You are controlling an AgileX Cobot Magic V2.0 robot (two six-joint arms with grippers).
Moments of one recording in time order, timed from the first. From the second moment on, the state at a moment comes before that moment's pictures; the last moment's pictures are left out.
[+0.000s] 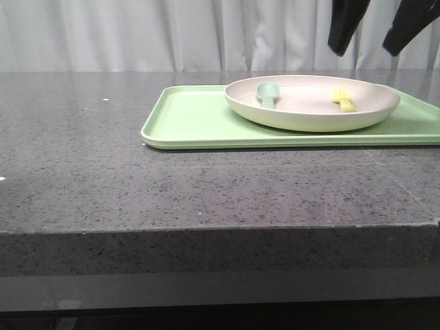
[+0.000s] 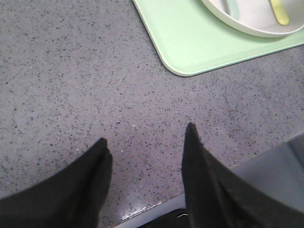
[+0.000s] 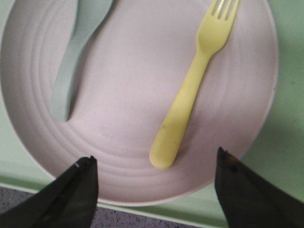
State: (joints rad) left arm -0.18 0.90 -0.89 -0.45 0.90 0.30; right arm 0.23 1.69 -1.60 0.10 1.09 0.12
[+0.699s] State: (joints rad) left arm -0.18 0.90 -0.89 -0.45 0.90 0.30; right arm 0.17 2.03 -1.93 0.09 1.23 0.24
